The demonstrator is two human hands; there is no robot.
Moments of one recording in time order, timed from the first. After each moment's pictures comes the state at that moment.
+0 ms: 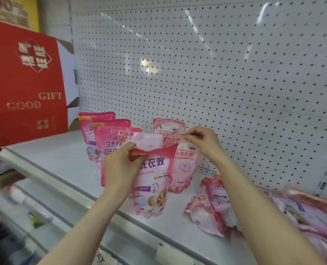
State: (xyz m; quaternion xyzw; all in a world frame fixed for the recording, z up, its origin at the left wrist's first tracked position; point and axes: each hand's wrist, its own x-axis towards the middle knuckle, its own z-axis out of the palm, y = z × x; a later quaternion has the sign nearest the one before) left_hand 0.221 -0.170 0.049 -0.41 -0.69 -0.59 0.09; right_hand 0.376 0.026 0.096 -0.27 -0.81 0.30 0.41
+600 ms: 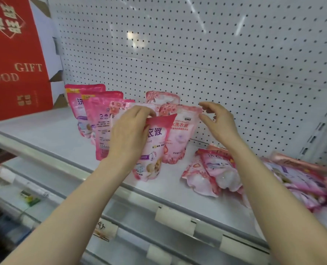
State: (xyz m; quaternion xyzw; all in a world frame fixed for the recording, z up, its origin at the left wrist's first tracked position) left_hand 0.229 -0.165 0.051 -0.57 -0.62 -0.45 0.29; right_hand 0.426 0.006 0.076 -0.35 -0.82 0.12 0.43
